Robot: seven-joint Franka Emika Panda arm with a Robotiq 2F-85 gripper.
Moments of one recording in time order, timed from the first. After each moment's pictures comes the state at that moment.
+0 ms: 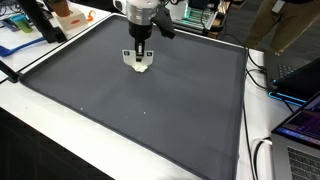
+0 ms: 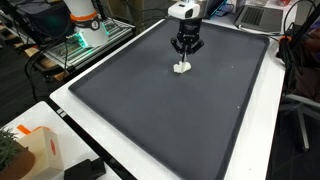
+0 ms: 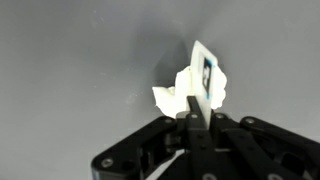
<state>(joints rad) 0.26 0.35 -0.11 -2.15 -0.23 2.49 1.34</state>
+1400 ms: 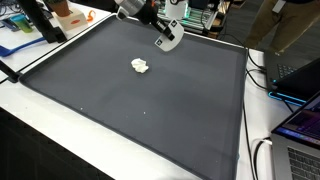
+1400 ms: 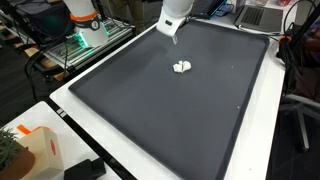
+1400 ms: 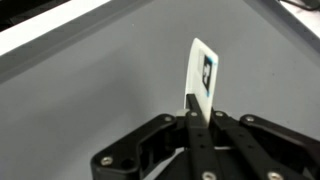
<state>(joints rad) -0.03 0.28 0.06 -2.13 0.57 1.88 0.34</state>
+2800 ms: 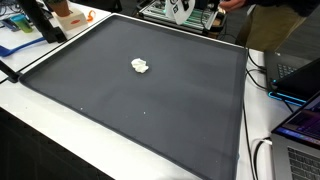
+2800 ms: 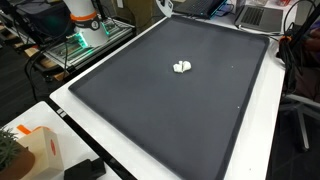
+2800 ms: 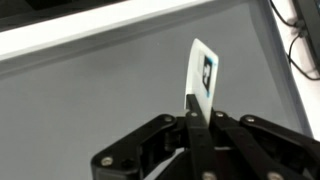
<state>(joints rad) 0.09 -0.17 0.11 -2.37 0.40 1.93 0.28</state>
